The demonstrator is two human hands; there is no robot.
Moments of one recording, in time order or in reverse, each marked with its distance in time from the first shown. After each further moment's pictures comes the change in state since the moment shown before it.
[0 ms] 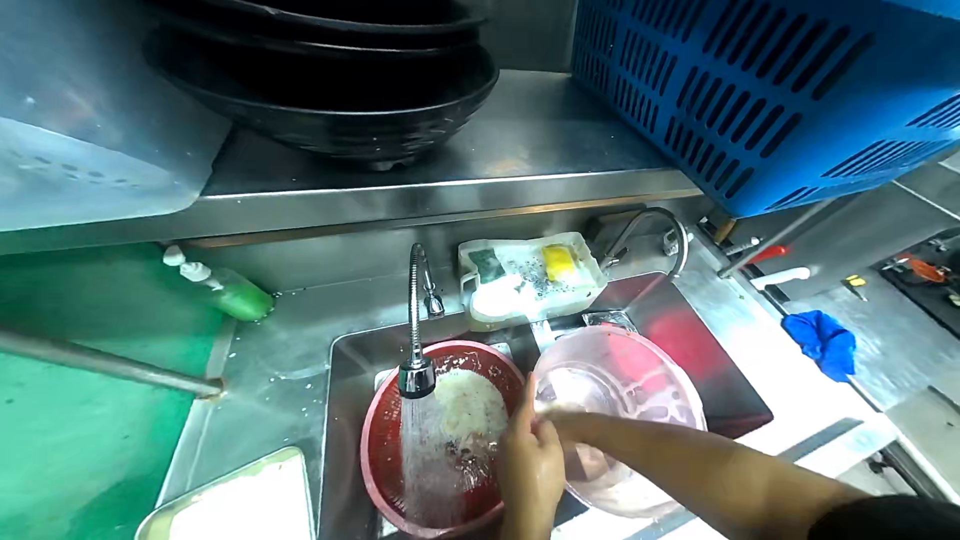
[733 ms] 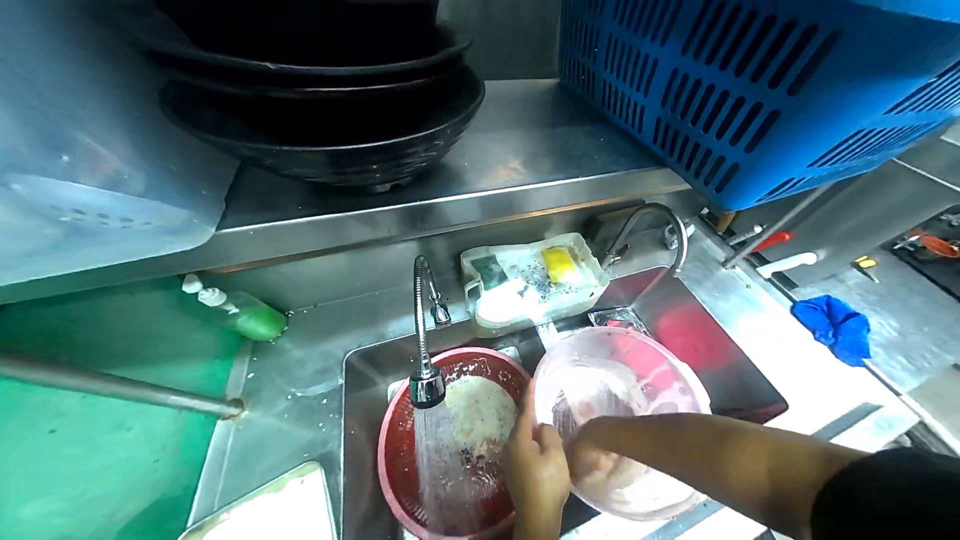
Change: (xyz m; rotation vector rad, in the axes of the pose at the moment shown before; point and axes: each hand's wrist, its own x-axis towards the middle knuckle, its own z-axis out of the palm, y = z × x) left_hand 0.001 -0.009 -0.002 -0.079 0.048 0.017; right_hand 0.085 0.071 0.118 -0.018 -0.011 0.006
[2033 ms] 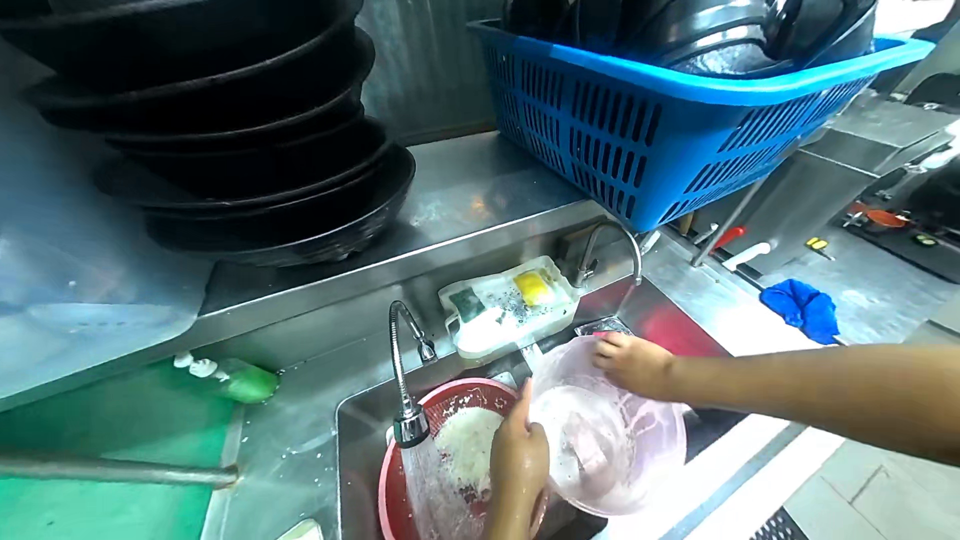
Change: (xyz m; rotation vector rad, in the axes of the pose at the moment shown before) left_hand 0.033 0.044 -0.005 0.323 -0.344 0.007; right_hand -0.103 0.073 -0.099 -0.466 0.297 0.126
